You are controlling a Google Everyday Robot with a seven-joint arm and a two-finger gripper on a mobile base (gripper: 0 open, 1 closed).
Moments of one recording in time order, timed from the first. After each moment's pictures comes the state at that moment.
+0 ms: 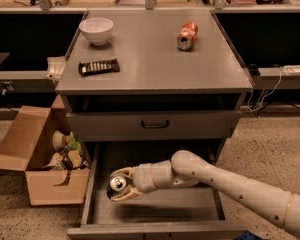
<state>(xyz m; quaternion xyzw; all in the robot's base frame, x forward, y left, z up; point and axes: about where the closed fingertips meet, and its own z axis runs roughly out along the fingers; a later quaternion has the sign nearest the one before) 0.488 0.101 0.506 -0.64 0.53 0.36 0.43</state>
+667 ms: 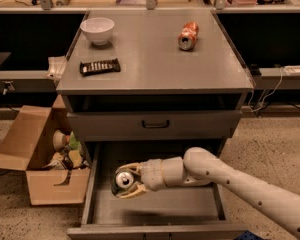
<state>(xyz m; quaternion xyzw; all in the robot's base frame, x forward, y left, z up) 0.478 0.071 0.565 -0.63 0.52 0.34 0.46</state>
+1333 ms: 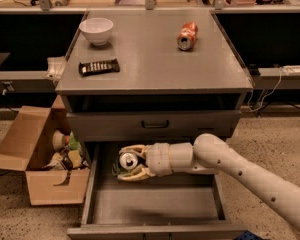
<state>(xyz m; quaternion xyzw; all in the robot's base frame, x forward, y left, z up) 0.497 0.060 0.633 -0.61 0.51 0.34 0.50</state>
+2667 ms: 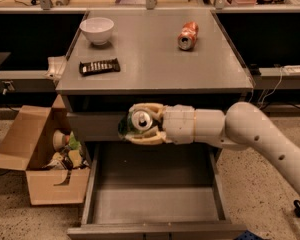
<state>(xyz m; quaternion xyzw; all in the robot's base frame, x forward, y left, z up) 0.509 0.020 0.808 -0.58 0.47 0.31 0.60</state>
